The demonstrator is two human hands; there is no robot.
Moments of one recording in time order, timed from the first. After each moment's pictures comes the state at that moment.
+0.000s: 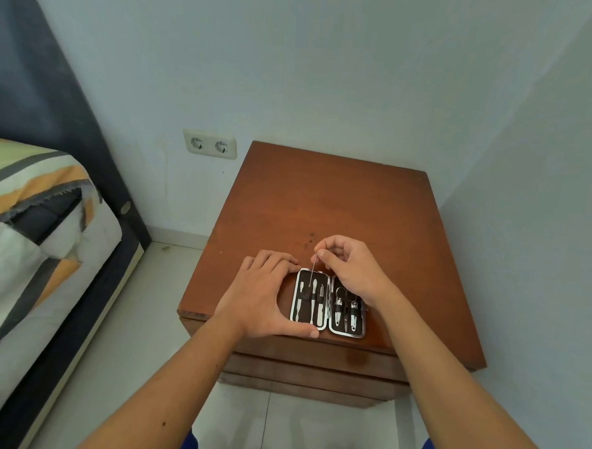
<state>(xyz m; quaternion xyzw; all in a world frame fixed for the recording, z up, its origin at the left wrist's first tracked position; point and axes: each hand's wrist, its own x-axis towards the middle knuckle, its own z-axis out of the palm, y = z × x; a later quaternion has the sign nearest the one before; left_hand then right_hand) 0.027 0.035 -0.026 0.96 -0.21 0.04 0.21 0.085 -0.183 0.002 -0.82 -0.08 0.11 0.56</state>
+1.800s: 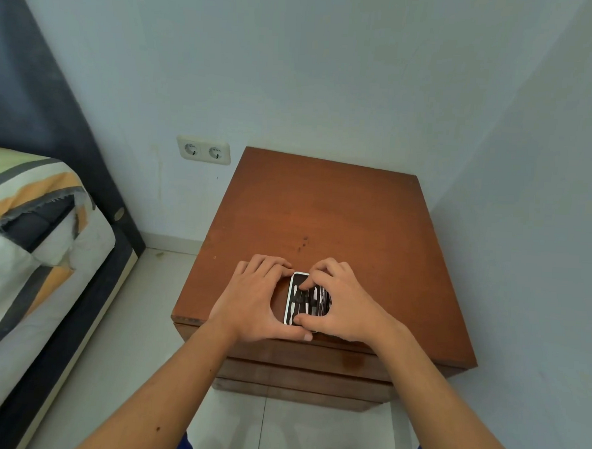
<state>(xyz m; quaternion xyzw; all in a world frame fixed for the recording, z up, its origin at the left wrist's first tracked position) 0.027 0.036 -0.028 0.95 -0.21 0.05 0.21 0.038 -0.189 -0.001 -0.93 -0.24 0.07 0.27</state>
